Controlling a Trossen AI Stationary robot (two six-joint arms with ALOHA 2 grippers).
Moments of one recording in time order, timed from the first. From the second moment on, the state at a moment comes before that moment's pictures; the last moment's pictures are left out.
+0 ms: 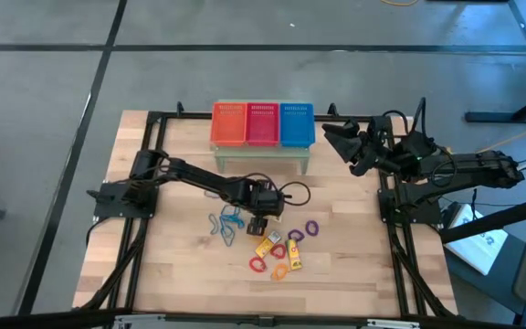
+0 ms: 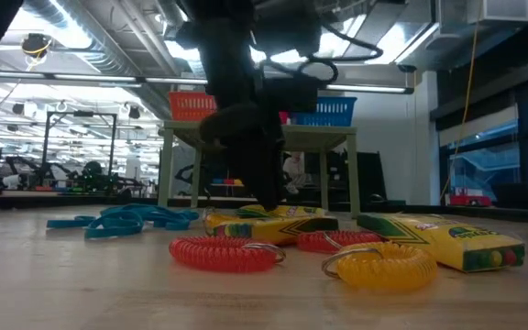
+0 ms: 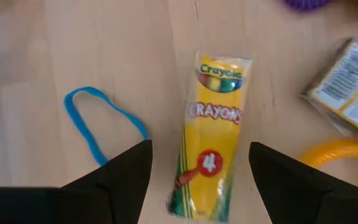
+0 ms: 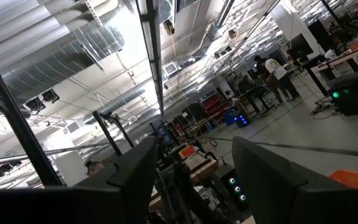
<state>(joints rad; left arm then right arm) -0.16 2.02 1.43 -0.55 -0.11 0.10 0.05 0.92 0.79 0.52 0.27 0.52</state>
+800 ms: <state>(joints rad) -0.18 2.08 1.43 -0.53 -0.12 0.04 0.05 0.92 0.79 0.52 0.30 0.49</state>
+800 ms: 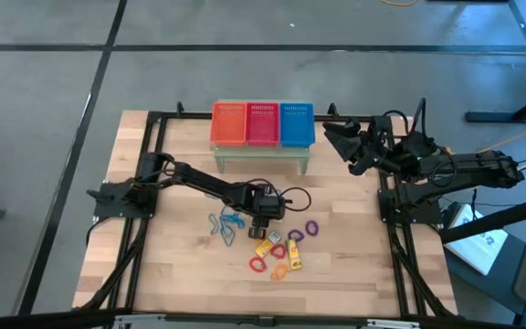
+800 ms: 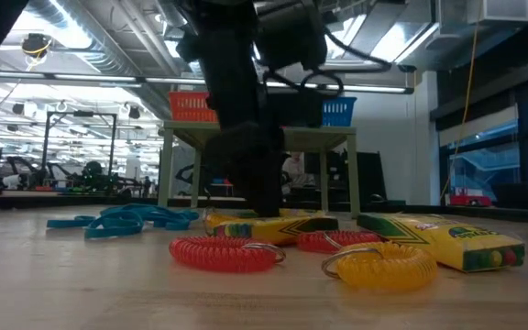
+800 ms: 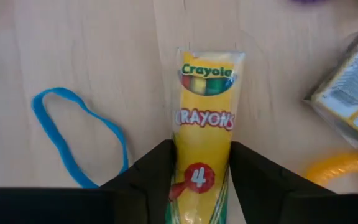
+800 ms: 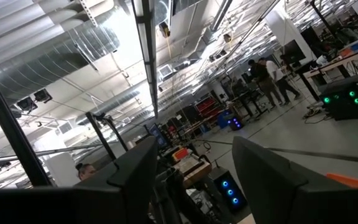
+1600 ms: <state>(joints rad) -0.16 2.11 1.53 -0.55 -0.02 -0.05 0.05 0.92 0.79 0.55 0.29 0.49</state>
